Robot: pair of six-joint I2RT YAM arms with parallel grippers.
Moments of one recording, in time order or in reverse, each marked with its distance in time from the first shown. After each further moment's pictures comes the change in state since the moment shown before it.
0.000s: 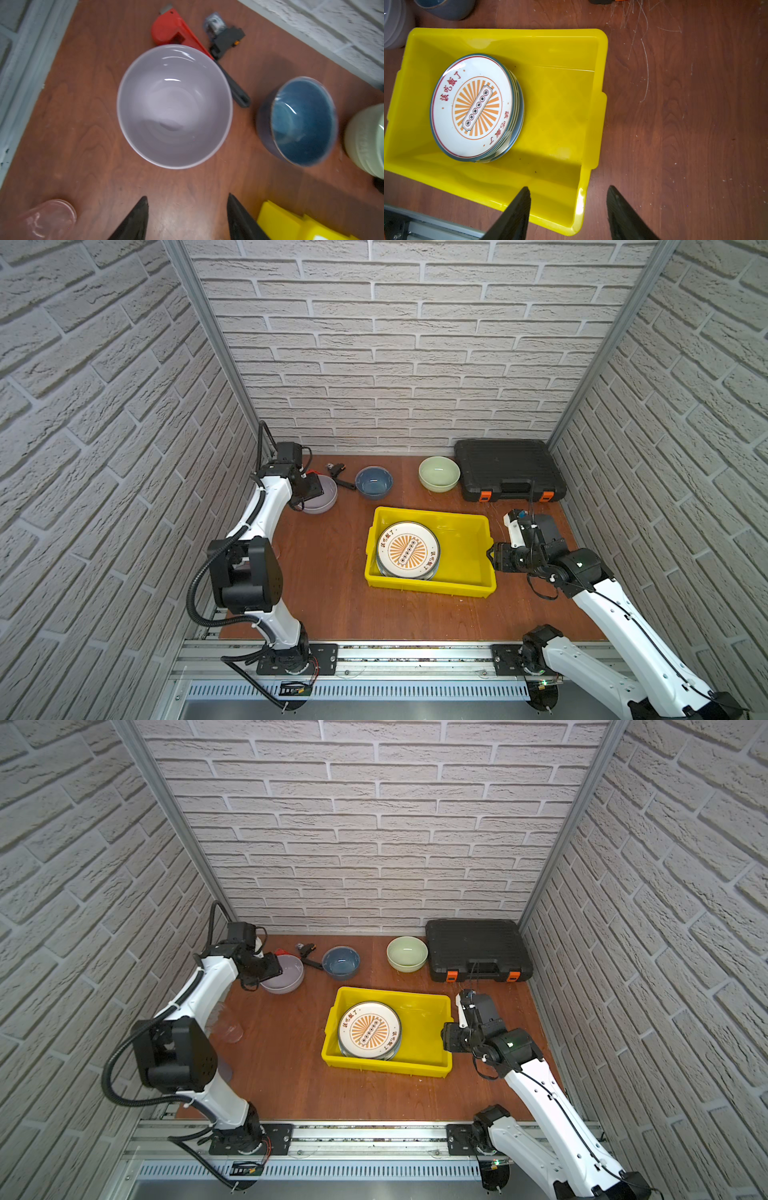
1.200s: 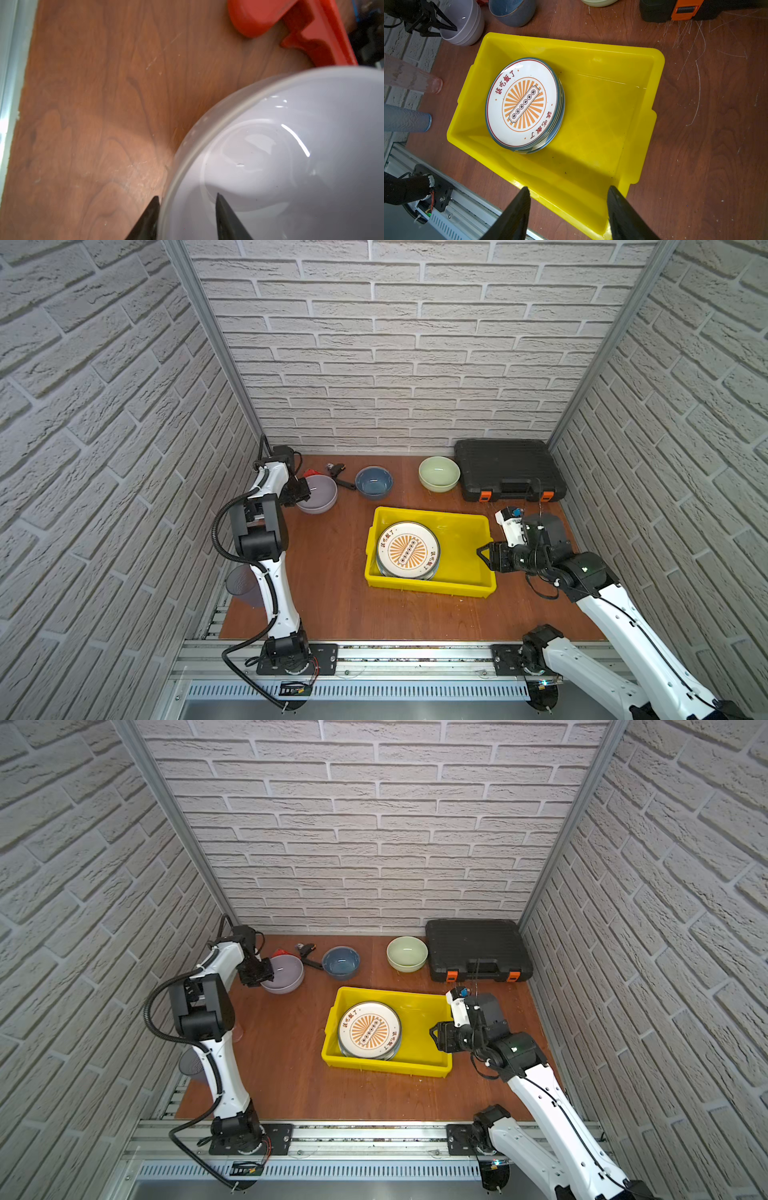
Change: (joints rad) left arm 0.108 0.451 0.310 -0.116 -0.026 0.077; right arm 0.000 -0.027 0.000 0.071 -0.170 -0.062
